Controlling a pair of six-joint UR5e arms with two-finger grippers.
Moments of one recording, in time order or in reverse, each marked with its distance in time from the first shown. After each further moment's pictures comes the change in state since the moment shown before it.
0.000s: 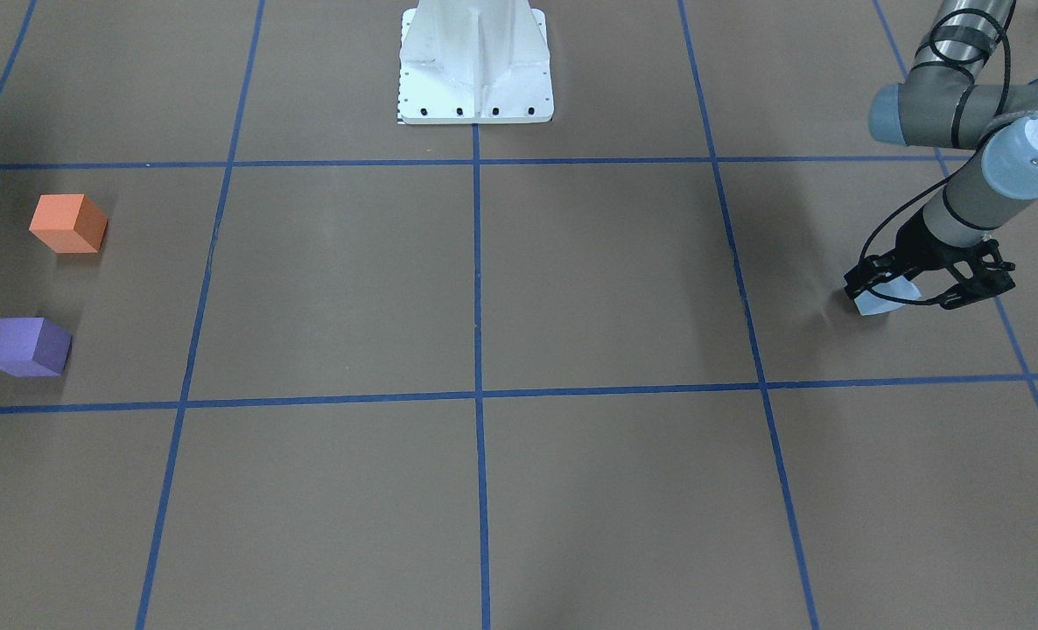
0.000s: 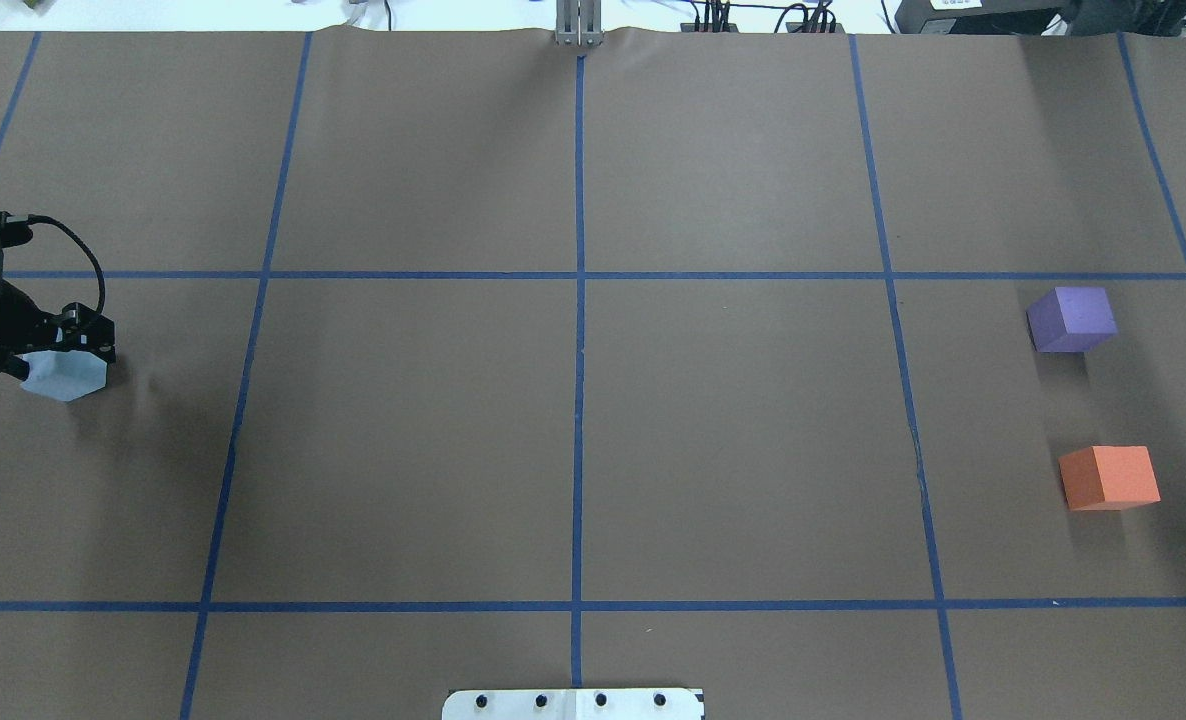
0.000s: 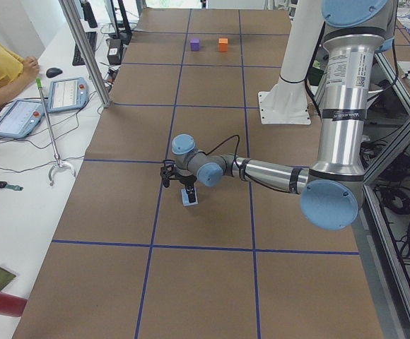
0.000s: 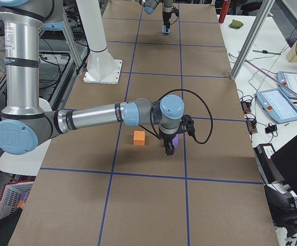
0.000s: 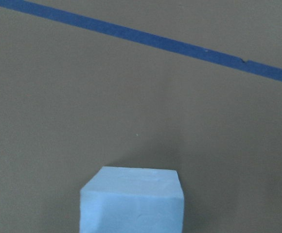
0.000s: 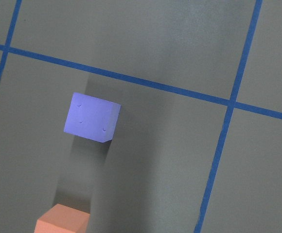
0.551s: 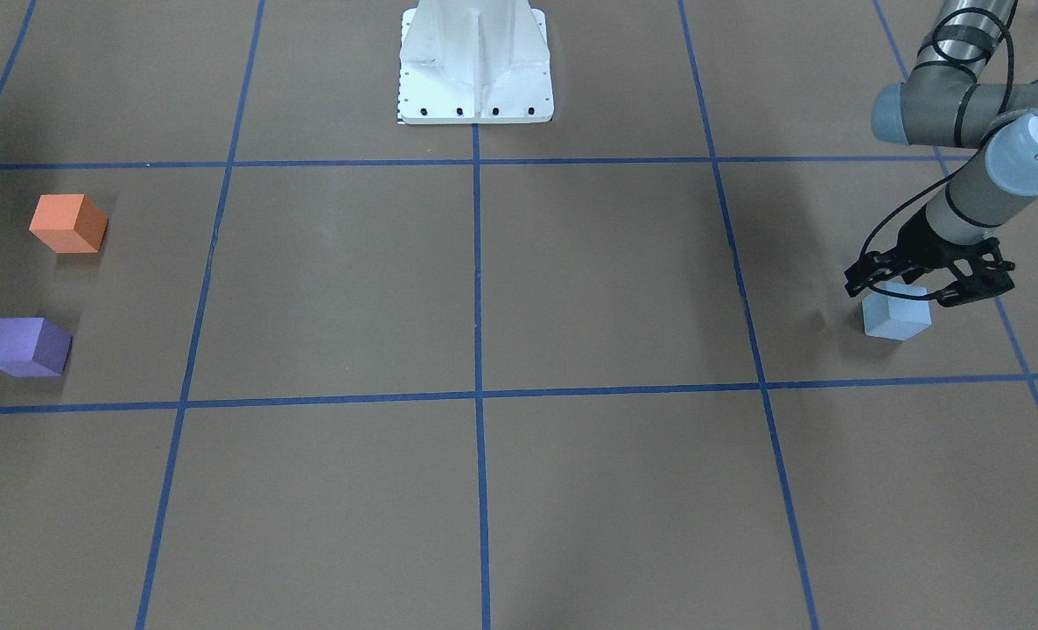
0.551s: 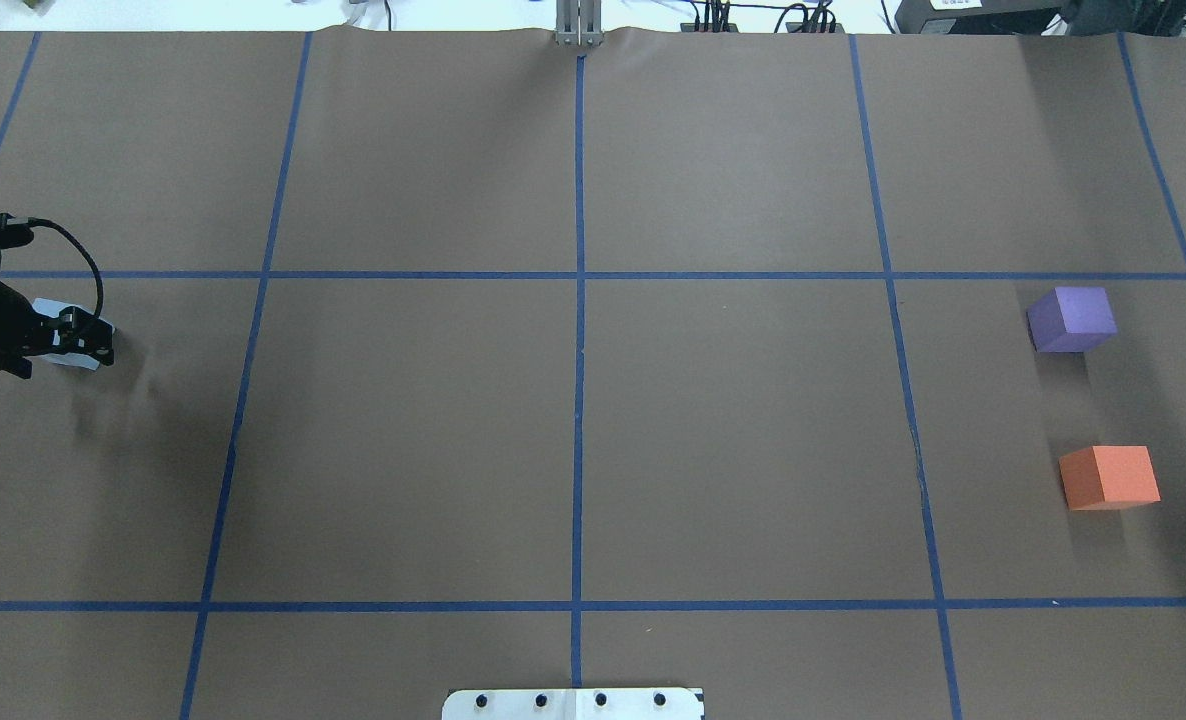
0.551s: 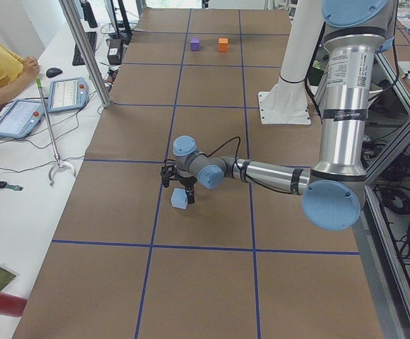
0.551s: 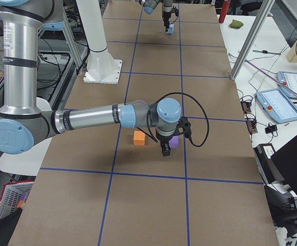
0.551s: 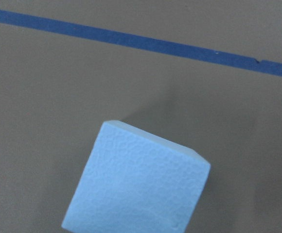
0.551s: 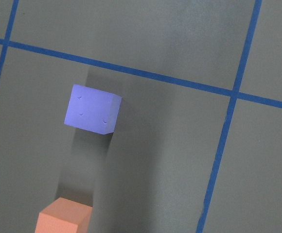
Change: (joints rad) left arm -0.002 0.007 -0.016 0.000 -0.004 0.044; right arm 0.000 -0.029 0.003 0.001 0.042 0.000
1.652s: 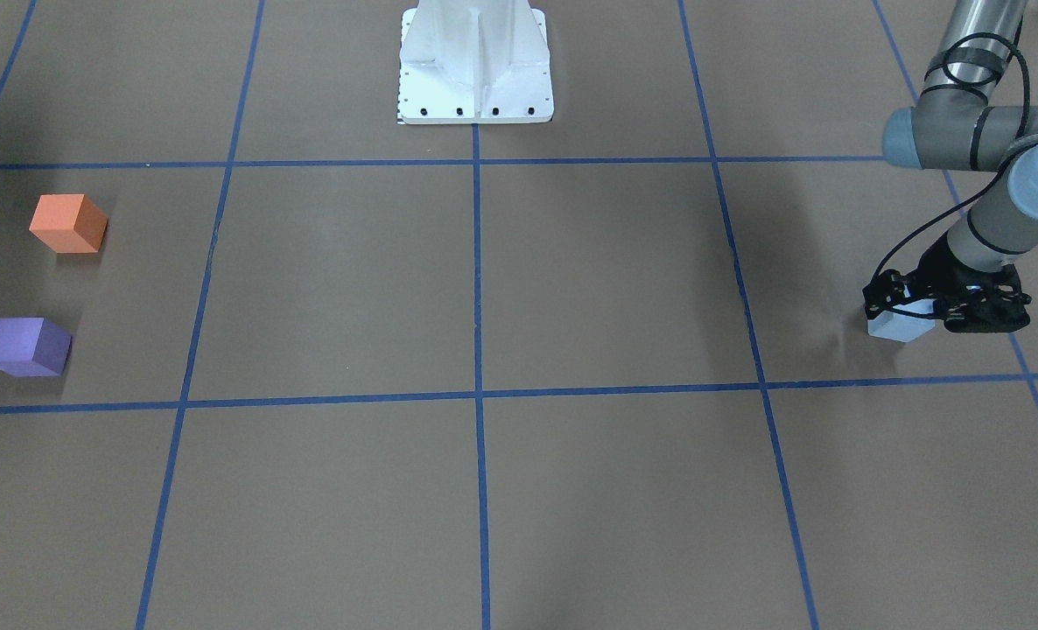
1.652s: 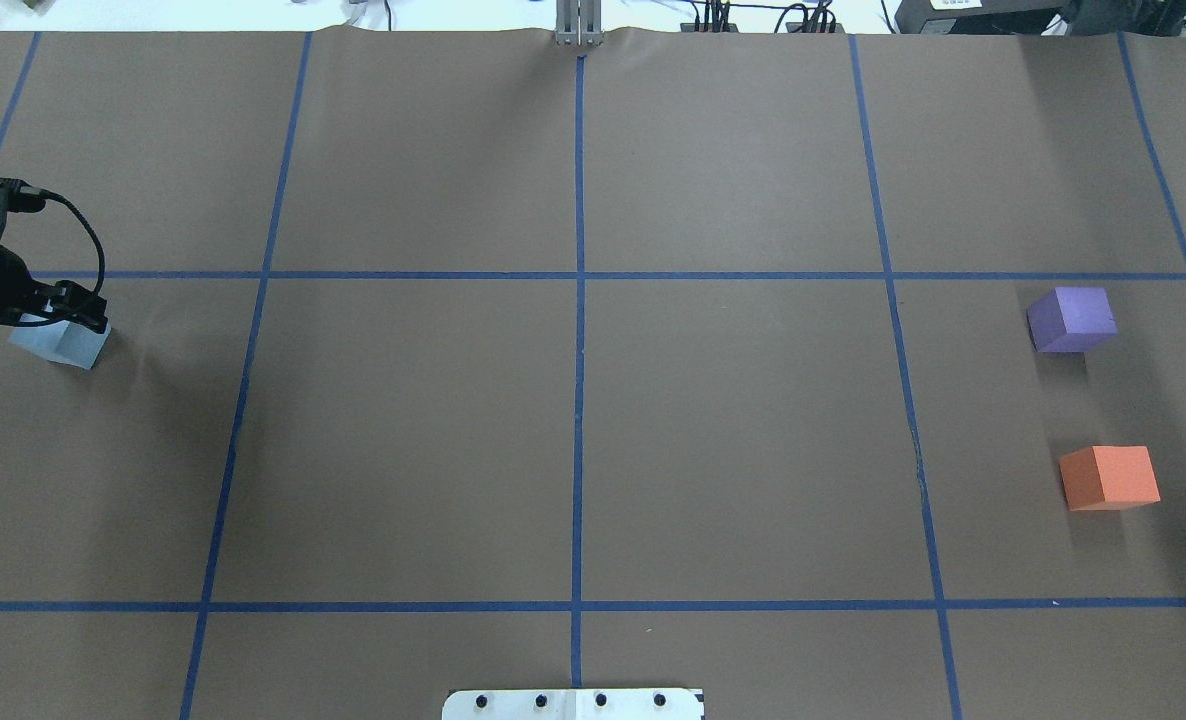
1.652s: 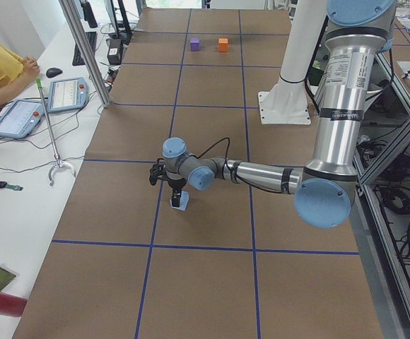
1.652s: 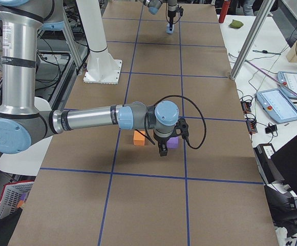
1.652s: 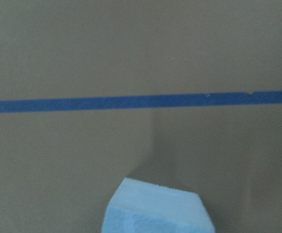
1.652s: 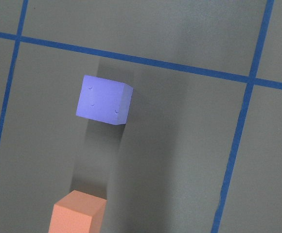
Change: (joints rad) left arm -0.057 -0.090 0.092 -0.003 0.037 0.314; right arm 0.000 -0.017 0.004 -0.001 0.032 0.005
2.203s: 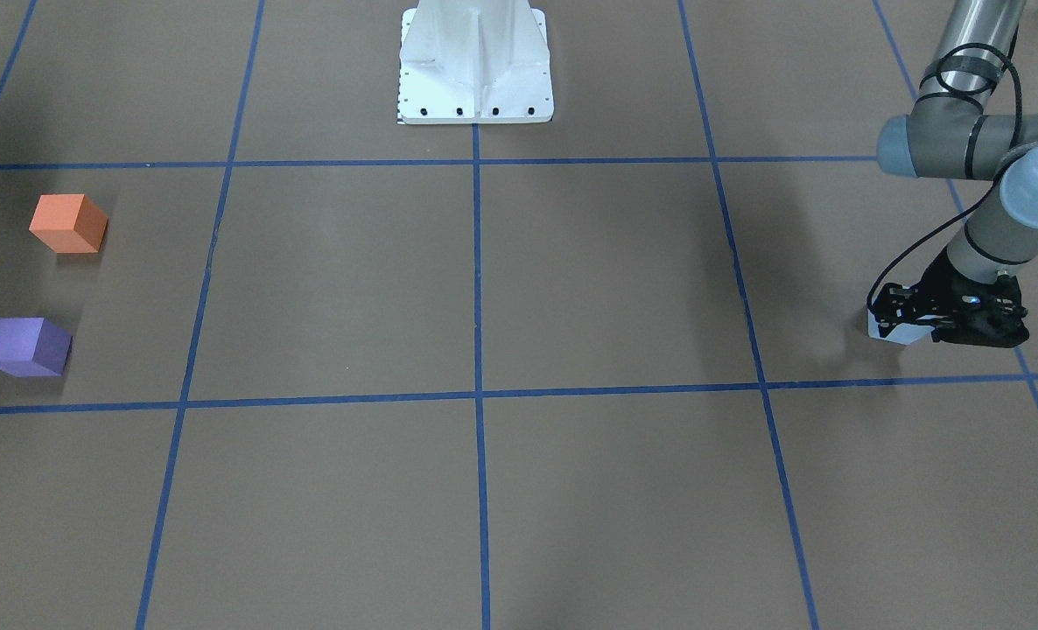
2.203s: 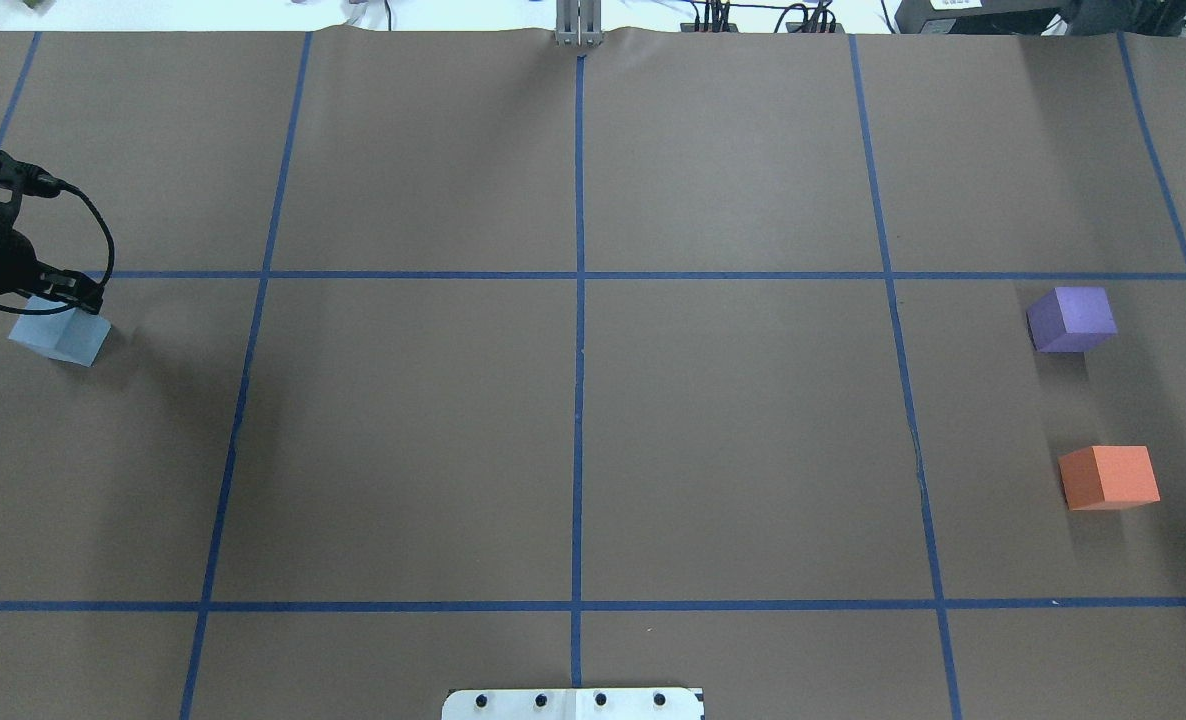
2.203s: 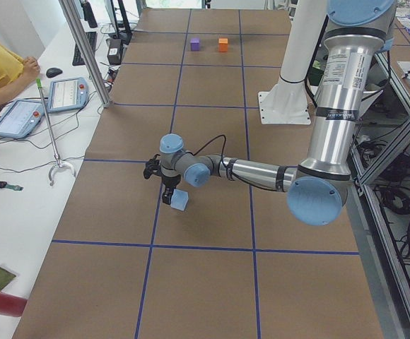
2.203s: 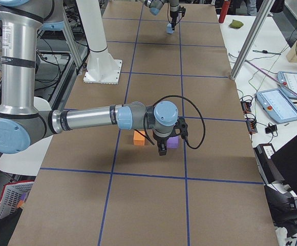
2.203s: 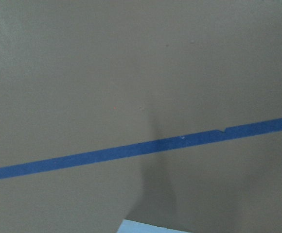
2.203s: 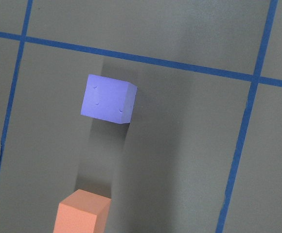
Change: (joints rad) left arm -0.002 -0.013 0.012 -0.005 0.083 0.107; right arm -0.001 -0.006 0.003 0.000 0.016 0.004
